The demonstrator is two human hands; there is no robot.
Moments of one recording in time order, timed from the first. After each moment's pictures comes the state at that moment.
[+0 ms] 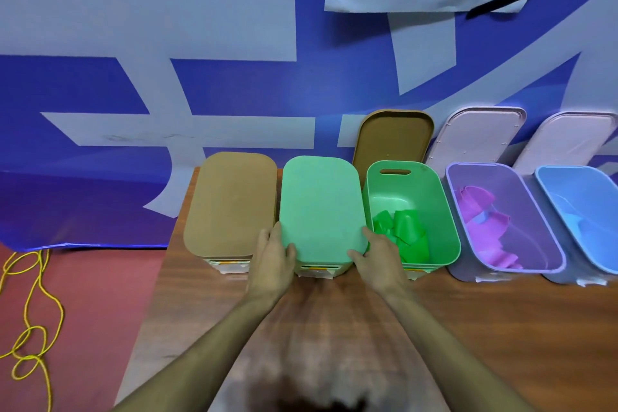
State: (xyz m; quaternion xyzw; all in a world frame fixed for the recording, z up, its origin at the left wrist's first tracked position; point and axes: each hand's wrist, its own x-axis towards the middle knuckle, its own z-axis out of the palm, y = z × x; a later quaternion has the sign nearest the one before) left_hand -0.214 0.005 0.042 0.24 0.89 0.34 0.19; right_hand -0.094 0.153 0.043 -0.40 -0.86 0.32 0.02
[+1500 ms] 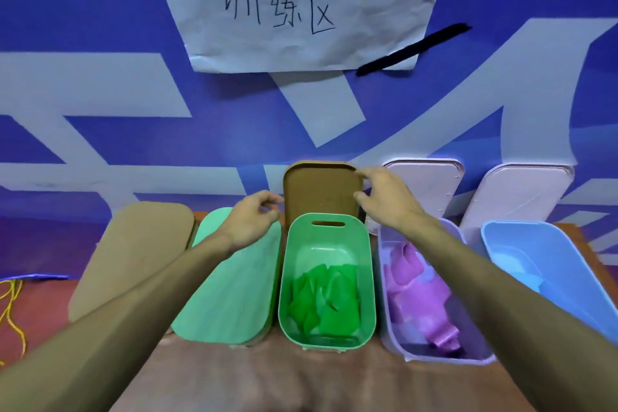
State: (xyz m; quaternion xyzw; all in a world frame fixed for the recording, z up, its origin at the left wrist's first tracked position) left_hand -0.245 0.213 0.134 0.28 0.85 0.36 0.26; right_hand -0.112 0.416 0.149 -0.28 -0.93 0.23 0.05
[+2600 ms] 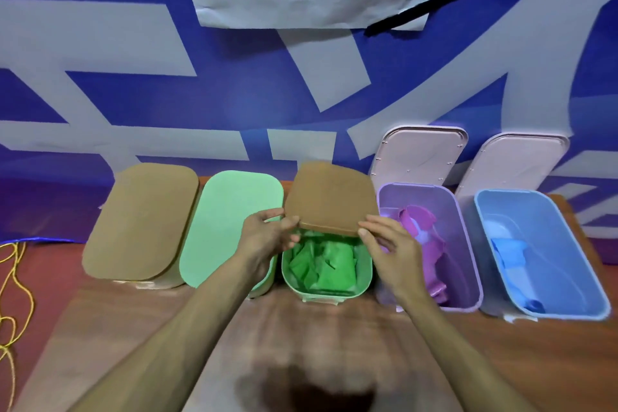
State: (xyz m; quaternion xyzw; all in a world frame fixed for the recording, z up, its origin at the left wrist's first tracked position) left_hand -0.162 0.184 0.108 -0.05 0.68 0.62 0.38; right_hand -0.007 0.327 0.068 -0.33 -0.79 0.44 0.27
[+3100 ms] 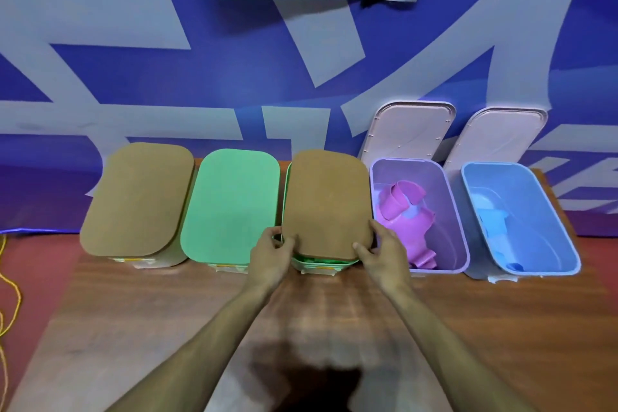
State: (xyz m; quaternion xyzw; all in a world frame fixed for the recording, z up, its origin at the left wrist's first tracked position) left_hand -0.112 0.143 0.048 0.06 0.83 0.45 0.32; right_hand 0.020 0.291 0.047 -0.46 -0.78 0.40 0.08
